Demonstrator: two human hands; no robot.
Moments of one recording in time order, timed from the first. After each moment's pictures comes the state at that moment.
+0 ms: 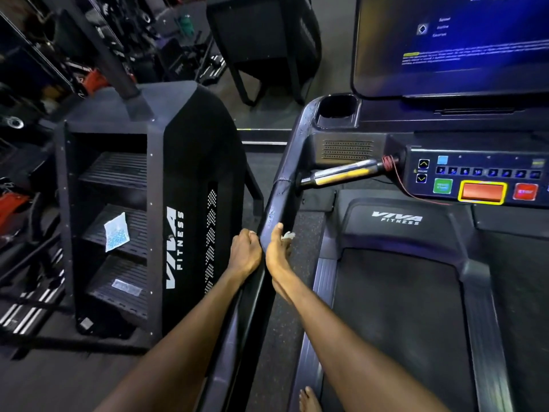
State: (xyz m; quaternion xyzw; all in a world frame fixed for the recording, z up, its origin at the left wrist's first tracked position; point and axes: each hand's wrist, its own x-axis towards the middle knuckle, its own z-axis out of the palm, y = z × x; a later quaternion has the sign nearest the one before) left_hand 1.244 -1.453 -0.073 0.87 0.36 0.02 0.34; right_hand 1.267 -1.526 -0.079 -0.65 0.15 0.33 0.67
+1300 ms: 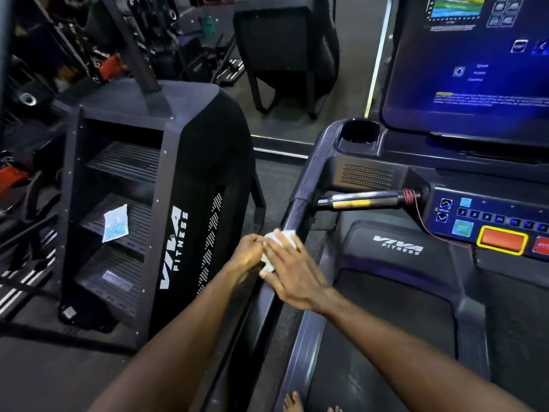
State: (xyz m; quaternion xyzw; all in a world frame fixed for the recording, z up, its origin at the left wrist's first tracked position) left_hand 1.263 -1.428 -0.058 0.73 0.39 0.00 0.56; right_hand 1.297 -1.576 -0.079 -0.82 -0.54 0.01 0.19
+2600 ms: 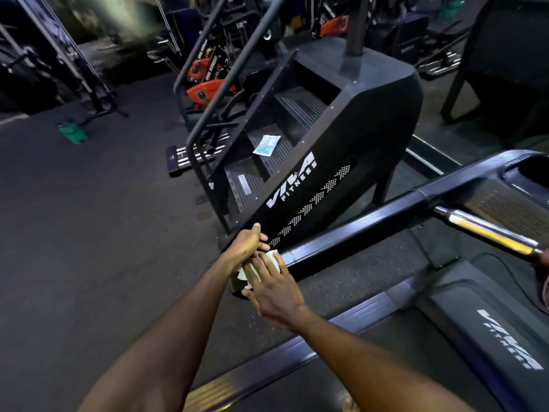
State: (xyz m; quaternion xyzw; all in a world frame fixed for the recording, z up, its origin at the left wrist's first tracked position) left_hand 1.020 -1.496 -0.030 0.50 0.65 0.17 0.55; right_hand 1.096 -1.616 -0.088 -0.57 -0.81 0.00 0.13
